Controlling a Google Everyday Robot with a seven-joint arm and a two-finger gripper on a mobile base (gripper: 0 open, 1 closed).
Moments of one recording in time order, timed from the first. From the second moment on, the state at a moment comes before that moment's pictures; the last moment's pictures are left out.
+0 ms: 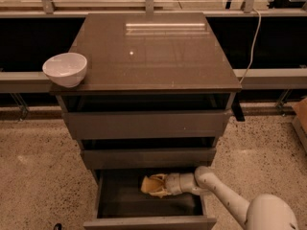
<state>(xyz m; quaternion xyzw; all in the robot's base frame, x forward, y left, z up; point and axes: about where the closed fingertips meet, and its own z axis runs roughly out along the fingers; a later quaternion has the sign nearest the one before) 0.566 -0.012 0.248 -0.59 0.58 0.35 0.44</state>
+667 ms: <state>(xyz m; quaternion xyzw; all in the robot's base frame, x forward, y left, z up) 0.558 -0.015 0.208 -0.57 0.56 0.39 0.45</state>
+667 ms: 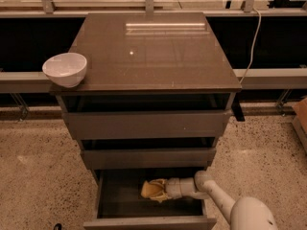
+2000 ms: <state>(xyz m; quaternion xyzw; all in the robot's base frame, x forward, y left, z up) 0.551 -0.015 0.192 -0.56 0.57 0.40 0.45</state>
